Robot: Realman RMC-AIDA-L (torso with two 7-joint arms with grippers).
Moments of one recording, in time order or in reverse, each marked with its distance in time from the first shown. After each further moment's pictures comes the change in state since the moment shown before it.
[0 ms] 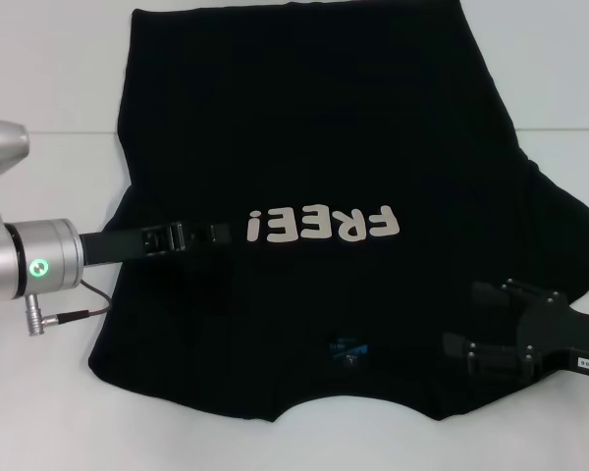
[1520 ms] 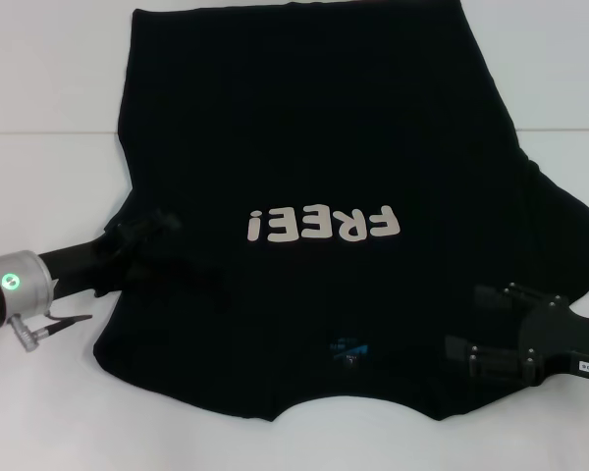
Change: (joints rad) left arm 0.009 0.062 -0.127 -0.271 -0.077 -0.246 -0.272; right arm -0.006 0.000 0.000 0.004 -0.002 0.010 0.000
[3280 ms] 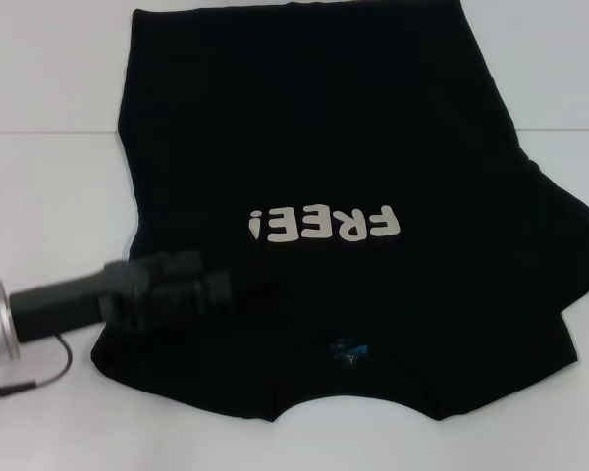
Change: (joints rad) left arm 0.140 -0.007 0.071 0.177 -0.109 0.645 0.776; right arm 0.089 -0.185 0.065 -0.247 -0.289 0.008 1.165
